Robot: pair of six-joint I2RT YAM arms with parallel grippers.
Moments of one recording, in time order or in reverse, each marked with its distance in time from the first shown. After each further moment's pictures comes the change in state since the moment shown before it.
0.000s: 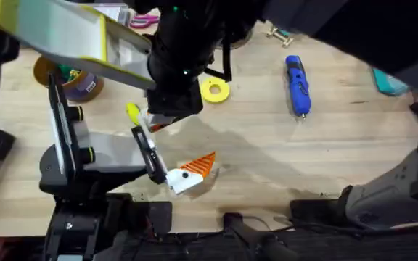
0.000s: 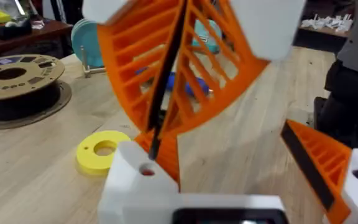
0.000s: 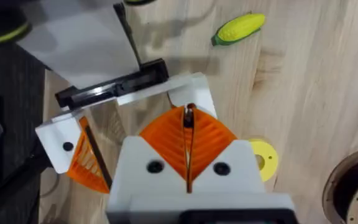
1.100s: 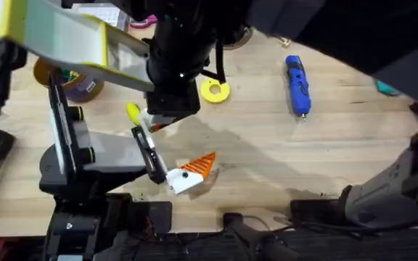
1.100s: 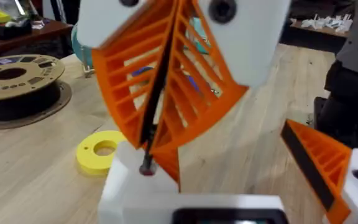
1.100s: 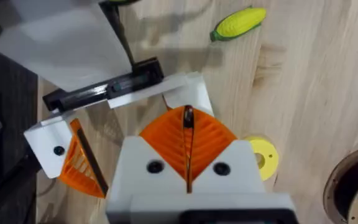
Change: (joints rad) left arm 0.000 0.000 0.000 0.000 0.000 0.000; right arm 0.000 0.025 0.000 0.002 0.020 0.001
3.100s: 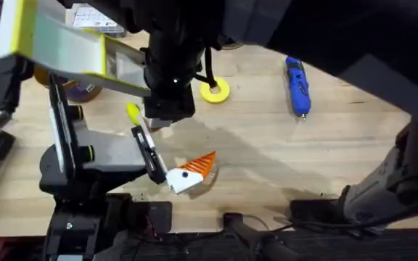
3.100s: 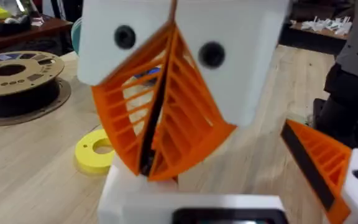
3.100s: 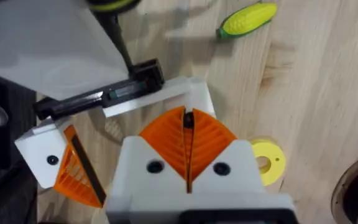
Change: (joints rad) left arm 0.000 0.000 0.000 -0.001 -0.001 -0.015; right arm 0.004 0.049 0.008 -0.007 0.000 0.000
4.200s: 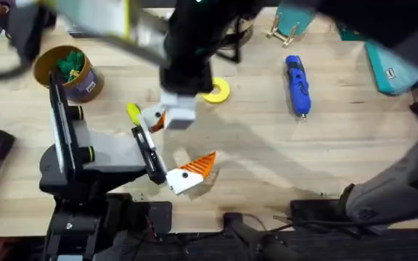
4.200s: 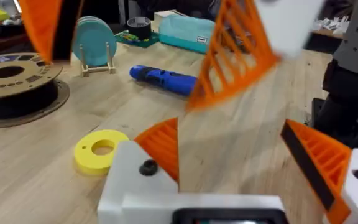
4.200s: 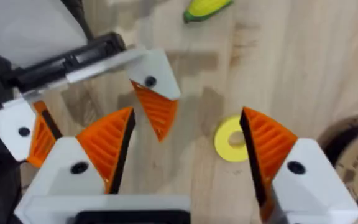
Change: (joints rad) left arm 0.000 0.000 0.000 0.000 0.003 0.005; right arm -0.095 -0.067 0.000 -0.005 0.011 0.000
